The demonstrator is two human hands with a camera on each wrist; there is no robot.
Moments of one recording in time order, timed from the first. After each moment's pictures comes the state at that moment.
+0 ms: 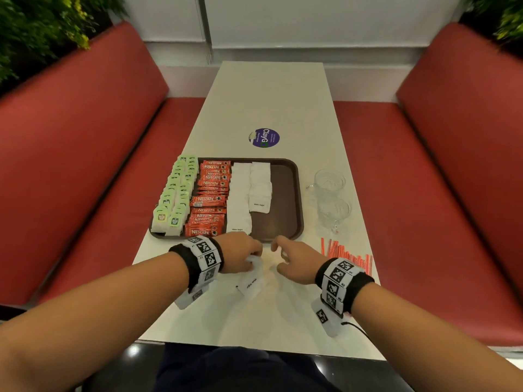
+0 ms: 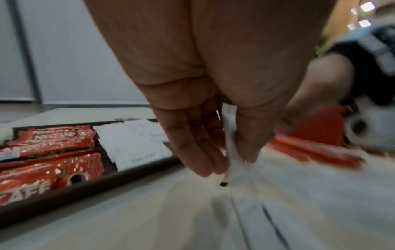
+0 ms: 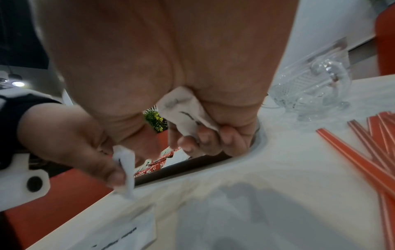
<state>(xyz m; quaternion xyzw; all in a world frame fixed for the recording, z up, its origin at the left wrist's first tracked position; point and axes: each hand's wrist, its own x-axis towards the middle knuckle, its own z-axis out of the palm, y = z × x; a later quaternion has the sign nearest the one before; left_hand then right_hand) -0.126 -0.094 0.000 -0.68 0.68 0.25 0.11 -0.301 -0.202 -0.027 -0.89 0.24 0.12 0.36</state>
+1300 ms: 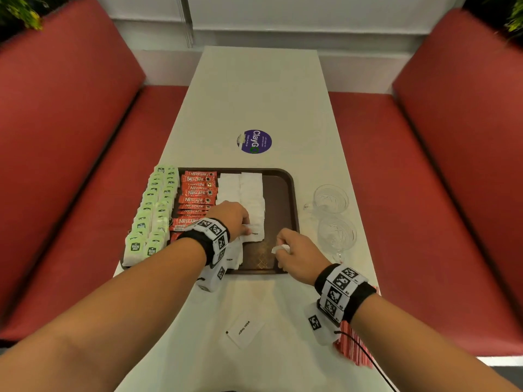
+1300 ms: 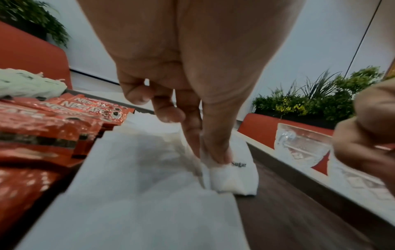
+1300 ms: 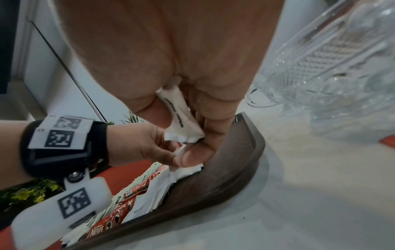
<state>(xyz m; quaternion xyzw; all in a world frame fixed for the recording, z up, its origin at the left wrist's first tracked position) -0.042 -0.215 -0.022 -0.82 0.52 0.21 0.05 -0.256 -0.263 -0.030 -0.84 0.31 -0.04 0.45</state>
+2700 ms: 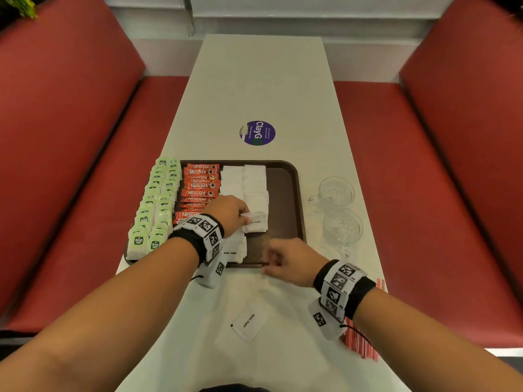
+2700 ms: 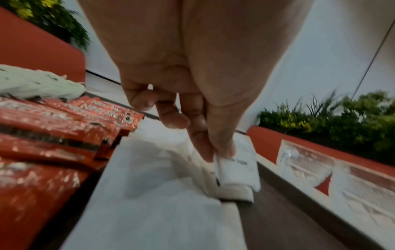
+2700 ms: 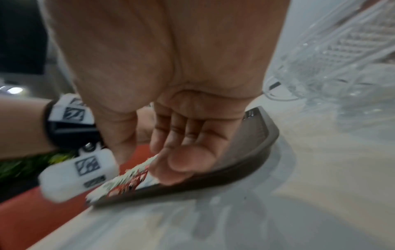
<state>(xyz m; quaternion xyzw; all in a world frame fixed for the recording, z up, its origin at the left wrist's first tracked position) -0.032 -0.200 -0.022 -0.83 0.52 0.21 -0.03 -0.249 -0.256 -0.038 -0.89 0.21 0.07 0.39</state>
